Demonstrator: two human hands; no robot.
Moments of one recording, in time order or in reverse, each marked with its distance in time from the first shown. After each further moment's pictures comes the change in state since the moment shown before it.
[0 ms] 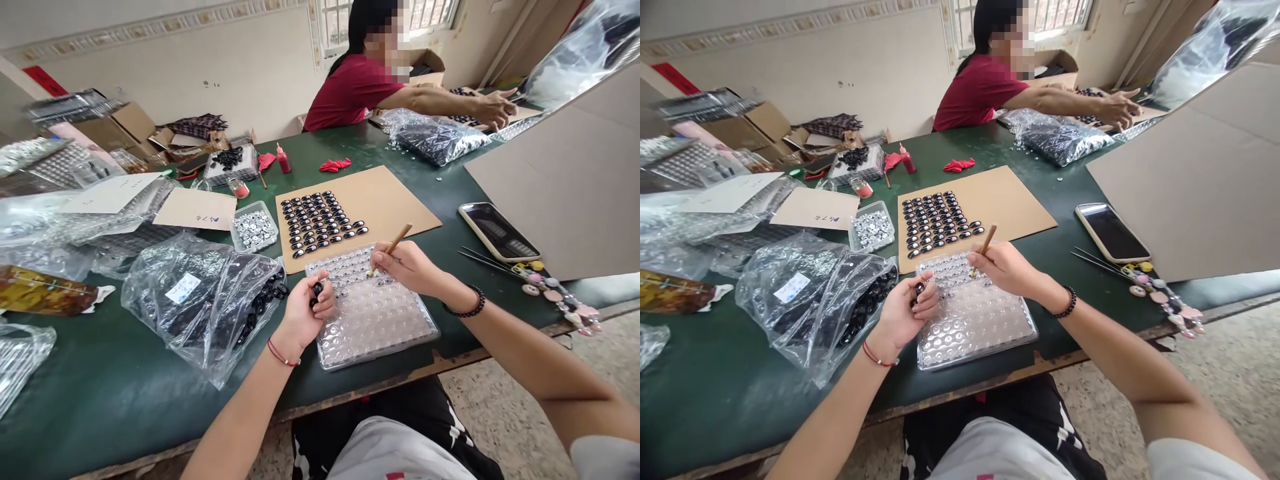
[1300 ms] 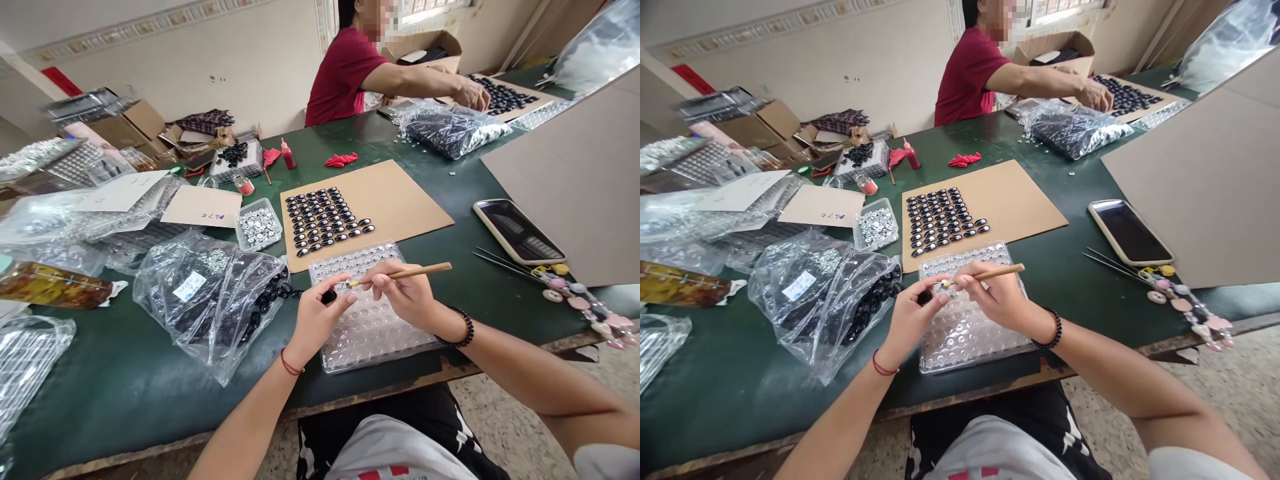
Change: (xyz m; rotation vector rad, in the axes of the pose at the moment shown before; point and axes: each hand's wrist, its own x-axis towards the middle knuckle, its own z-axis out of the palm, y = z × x) left_hand -0.008 -0.013 0.009 1.224 0.259 0.556; right_hand -0.017 -0.018 0.041 0.362 0.305 -0.091
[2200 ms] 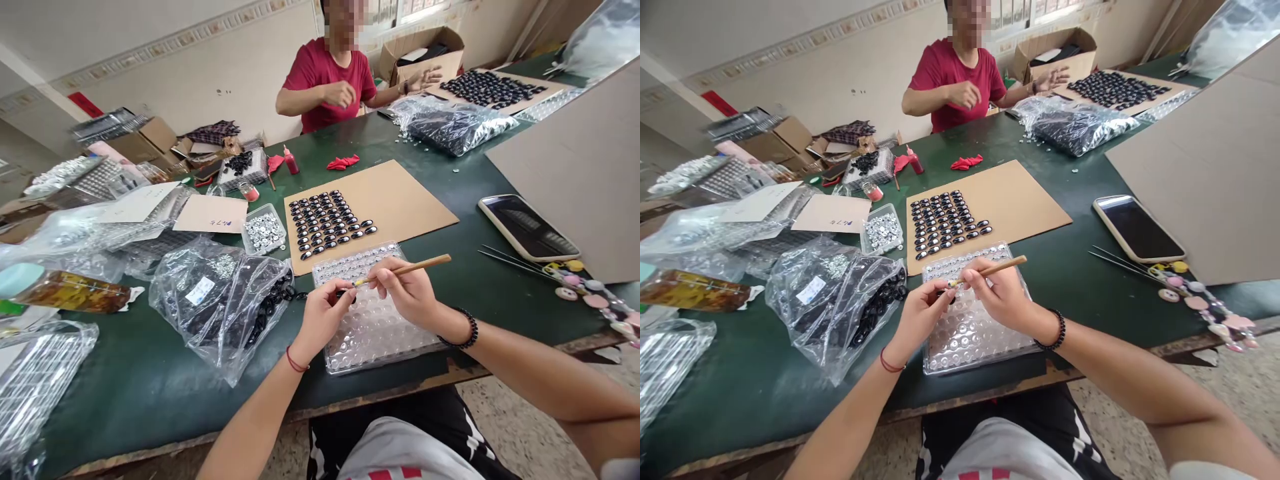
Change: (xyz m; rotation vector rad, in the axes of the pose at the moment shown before) left_hand 0.004 -0.008 0.008 -0.044 -0.083 -0.072; right_hand -0.002 0.006 0.002 0.040 0.077 0.076
